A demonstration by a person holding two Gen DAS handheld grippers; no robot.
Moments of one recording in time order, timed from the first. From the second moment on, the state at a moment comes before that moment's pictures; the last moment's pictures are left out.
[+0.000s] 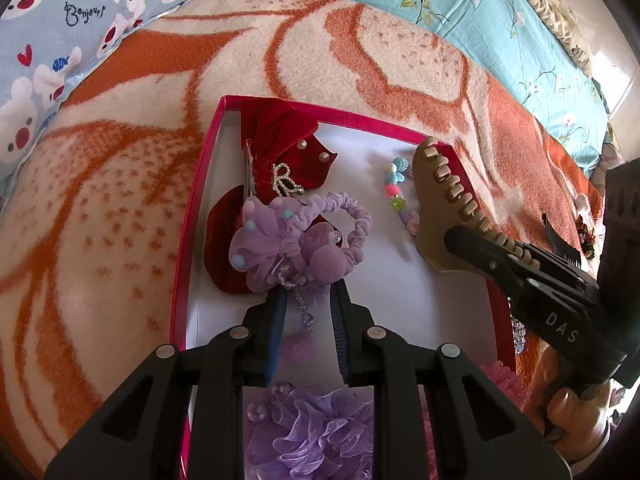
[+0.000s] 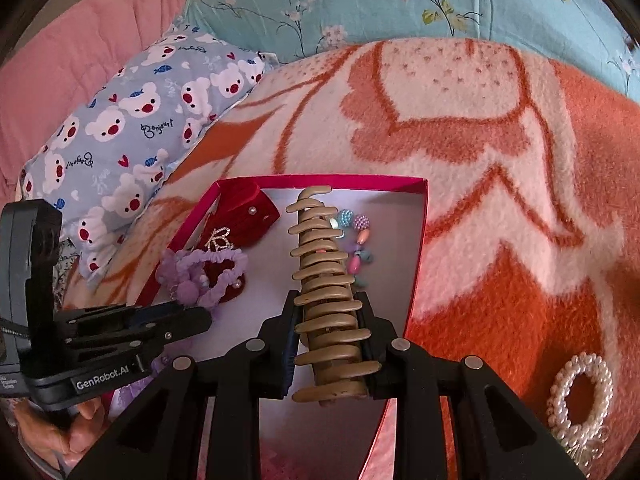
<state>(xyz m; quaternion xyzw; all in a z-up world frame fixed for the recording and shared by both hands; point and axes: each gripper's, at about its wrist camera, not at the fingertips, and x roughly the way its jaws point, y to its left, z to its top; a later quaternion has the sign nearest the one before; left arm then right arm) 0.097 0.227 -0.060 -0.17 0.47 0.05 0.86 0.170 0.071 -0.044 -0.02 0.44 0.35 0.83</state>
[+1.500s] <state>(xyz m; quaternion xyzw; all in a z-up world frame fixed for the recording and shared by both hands) 0.051 0.177 -0.003 -0.16 0.44 0.02 0.88 0.129 -0.050 -0.009 0.09 0.43 0.32 0.84</state>
